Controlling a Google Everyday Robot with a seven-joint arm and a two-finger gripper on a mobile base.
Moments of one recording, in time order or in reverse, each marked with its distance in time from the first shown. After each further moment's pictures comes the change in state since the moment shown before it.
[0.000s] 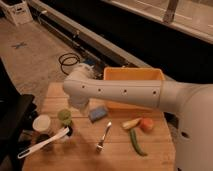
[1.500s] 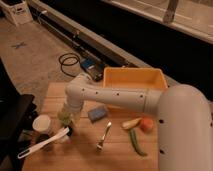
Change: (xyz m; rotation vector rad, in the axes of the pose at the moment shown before) arm -0.009 -0.026 0.073 0.088 -0.177 -0.017
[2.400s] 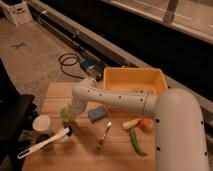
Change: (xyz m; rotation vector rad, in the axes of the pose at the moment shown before) arm 0.019 0.004 0.025 0.044 -0.037 0.053
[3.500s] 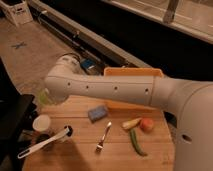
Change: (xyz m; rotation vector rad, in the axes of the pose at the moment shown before) arm -0.089 -0.096 -0.142 0.126 0.242 -0.261
